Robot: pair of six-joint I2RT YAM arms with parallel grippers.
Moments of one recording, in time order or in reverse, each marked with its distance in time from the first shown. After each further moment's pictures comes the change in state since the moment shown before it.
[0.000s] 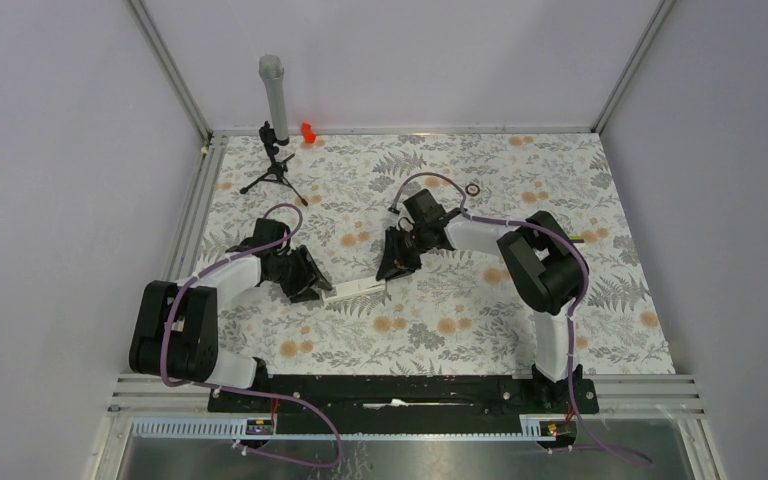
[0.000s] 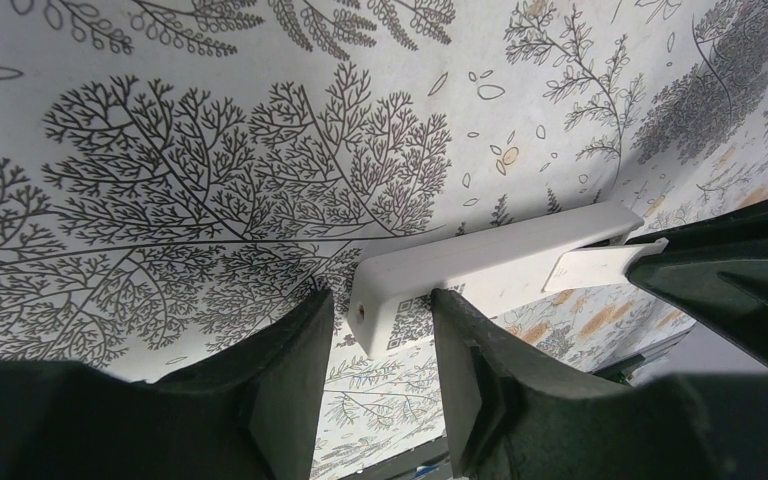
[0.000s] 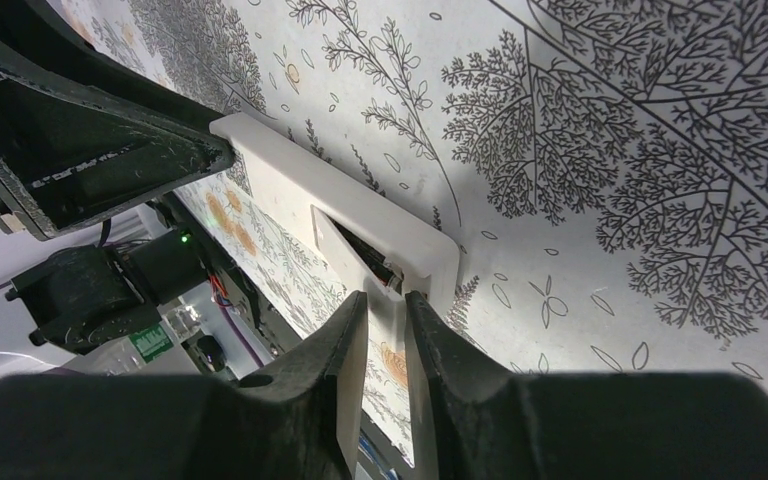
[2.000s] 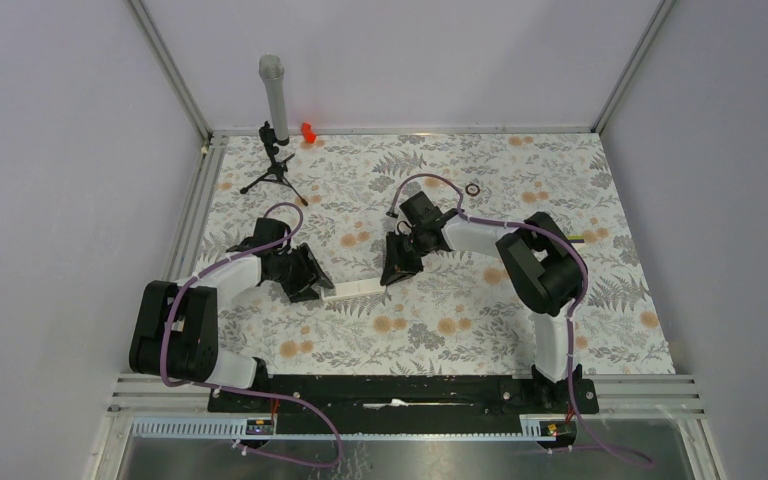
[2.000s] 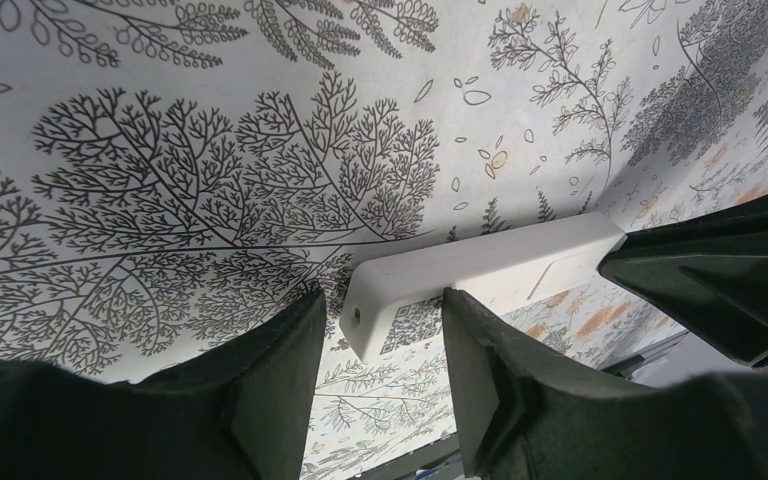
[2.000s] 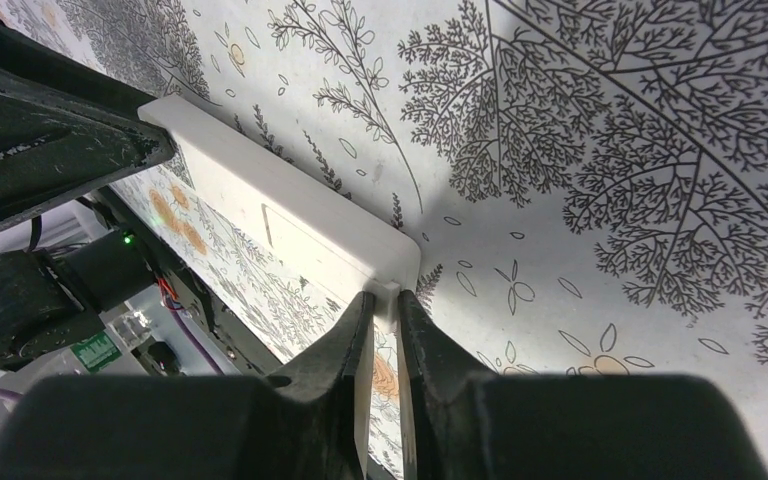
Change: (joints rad) left arm 0.001 0.000 0.003 0.010 -0.002 0.001; right arm 0.023 0.003 0.016 -0.083 0.084 -0.066
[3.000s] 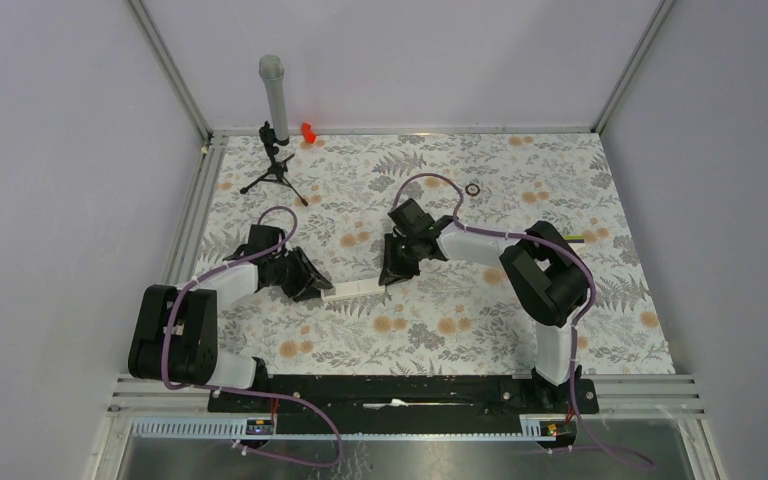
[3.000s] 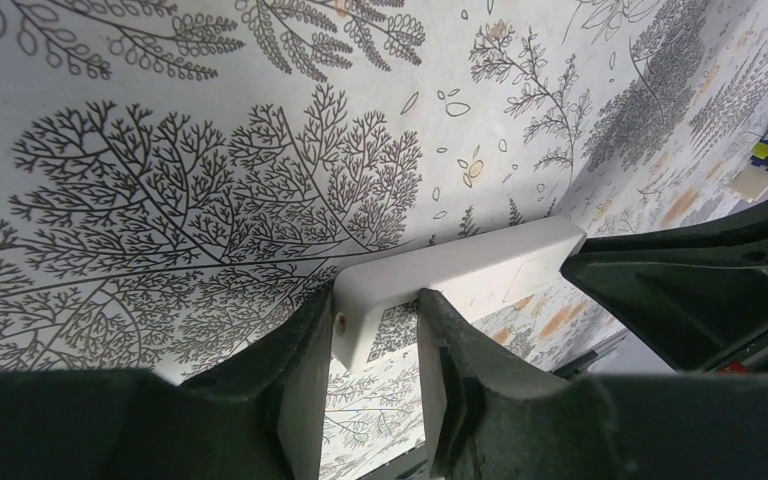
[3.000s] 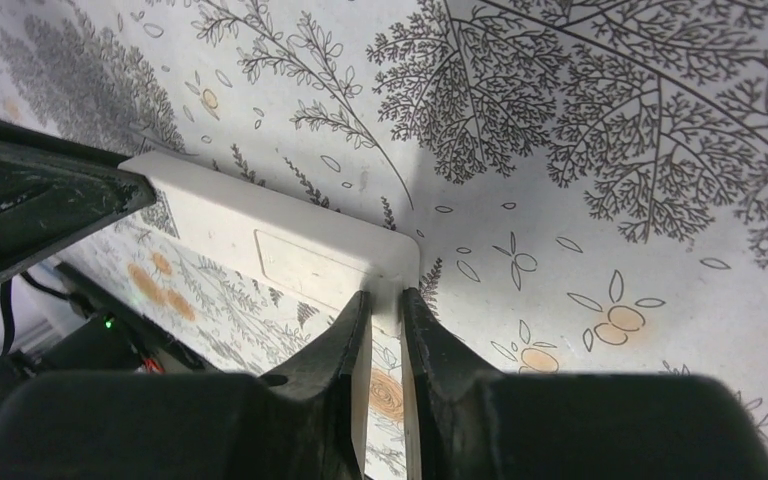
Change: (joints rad) left arm 0.027 -0.013 -0.076 0.134 0.084 -0.060; right arm 0.082 -0.056 -0.031 0.016 0.213 0.148
